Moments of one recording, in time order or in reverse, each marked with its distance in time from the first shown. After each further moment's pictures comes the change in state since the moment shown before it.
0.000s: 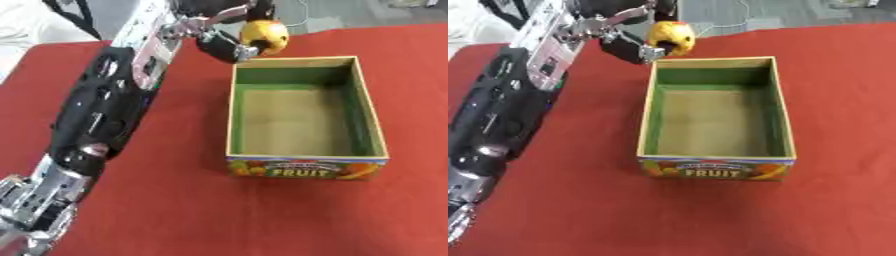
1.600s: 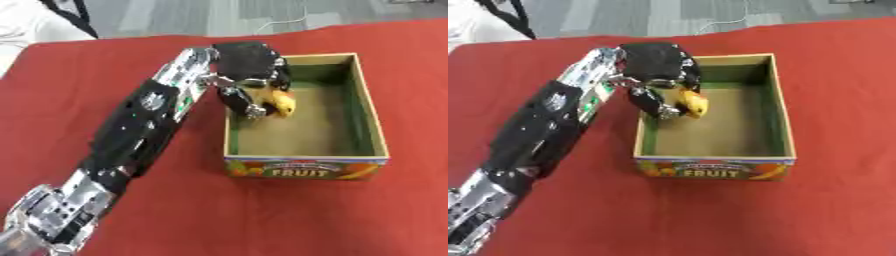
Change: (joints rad) left arm 0.018 -0.066 -0.079 0.166 -0.233 -0.240 0.088; right arm -0.017 0.009 0.012 0.000 -0.013 -0.013 0.008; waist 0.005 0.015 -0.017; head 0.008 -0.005
